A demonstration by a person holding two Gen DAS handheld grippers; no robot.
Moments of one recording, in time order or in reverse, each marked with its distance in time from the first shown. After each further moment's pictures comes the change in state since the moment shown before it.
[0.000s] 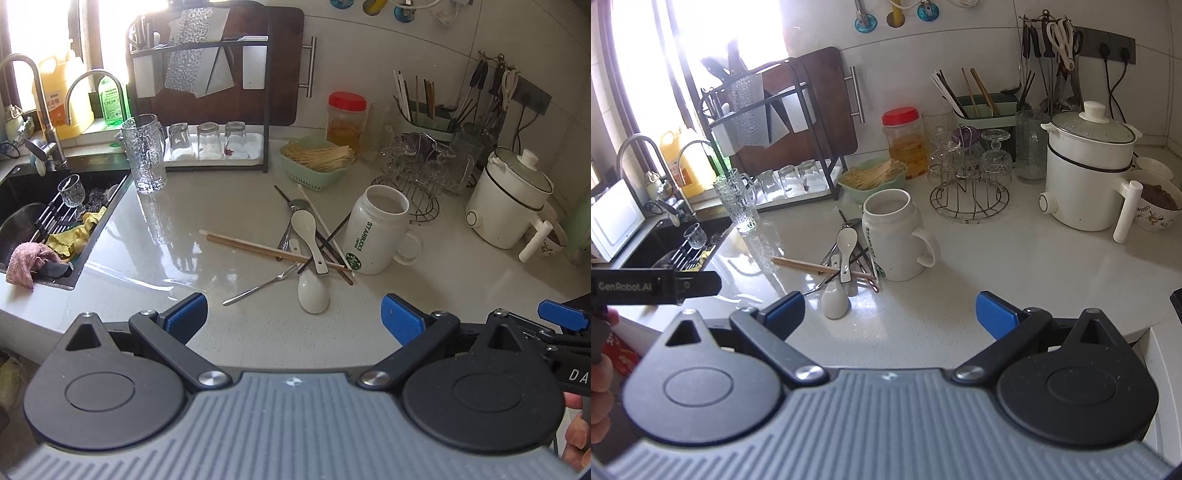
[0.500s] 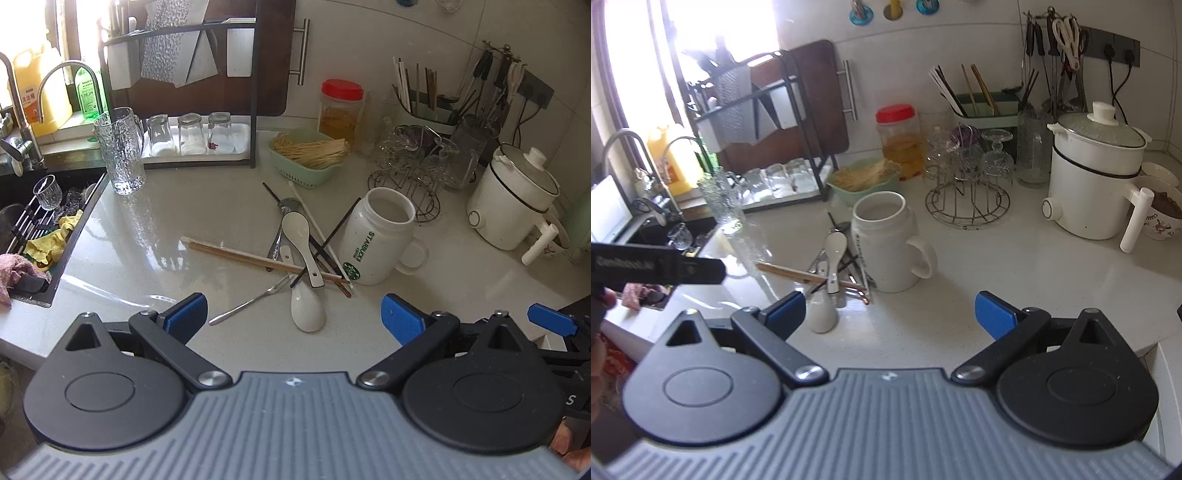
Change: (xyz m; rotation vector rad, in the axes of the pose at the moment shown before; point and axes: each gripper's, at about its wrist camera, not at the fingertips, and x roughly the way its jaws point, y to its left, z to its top) left arm 0.053 0.006 0.038 0.011 0.052 -0.043; right arm 0.043 0.000 0.010 -0.019 0.004 -0.045
